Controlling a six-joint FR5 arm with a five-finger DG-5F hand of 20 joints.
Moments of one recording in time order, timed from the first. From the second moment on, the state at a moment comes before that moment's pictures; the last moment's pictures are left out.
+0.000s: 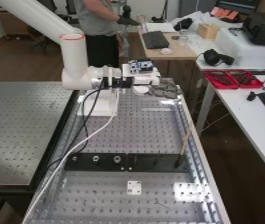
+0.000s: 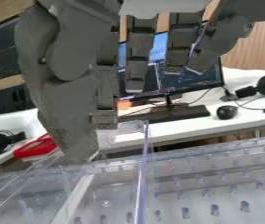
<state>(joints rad) 1.80 -2.13 -1.74 -2.48 -1.42 -0.60</state>
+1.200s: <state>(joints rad) 1.63 -1.67 -1.91 -2.65 -1.32 -0.60</state>
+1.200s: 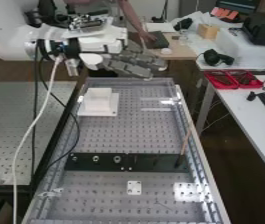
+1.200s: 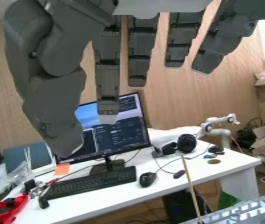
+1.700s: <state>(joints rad) 1.64 -1.66 -1.90 -2.65 -1.33 -0.61</state>
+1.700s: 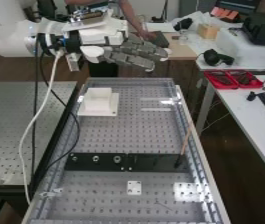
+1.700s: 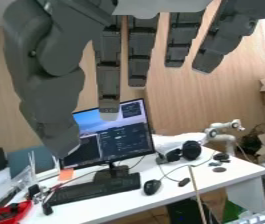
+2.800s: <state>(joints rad) 1.62 -1.57 -1.86 -2.74 -1.36 -0.60</state>
